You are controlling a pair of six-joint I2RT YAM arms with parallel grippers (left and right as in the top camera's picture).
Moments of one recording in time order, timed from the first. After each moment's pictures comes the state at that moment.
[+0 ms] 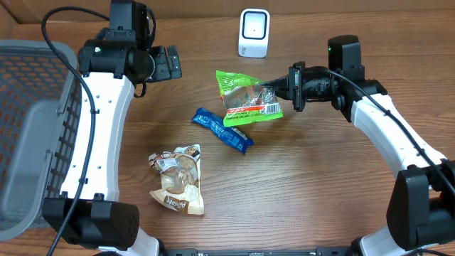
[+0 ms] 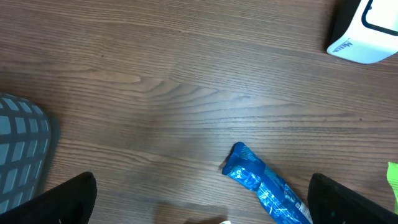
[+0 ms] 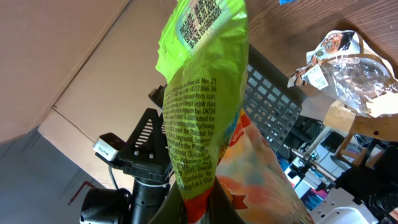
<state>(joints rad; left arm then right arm) -0.08 1.74 1.84 -1.16 -0.07 -0.26 0.19 1.73 1.24 -0.21 -1.14 1.75</state>
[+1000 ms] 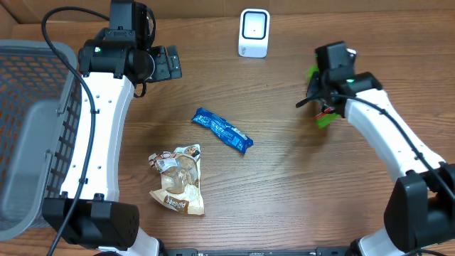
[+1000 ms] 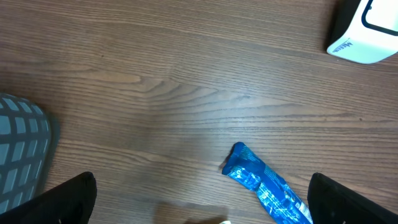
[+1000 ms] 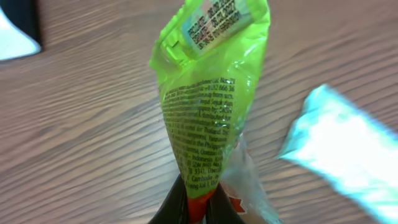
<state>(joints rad) -0.08 1.74 1.84 -1.16 -0.07 -0.26 0.28 1.73 1.34 -0.69 0.33 0.49</state>
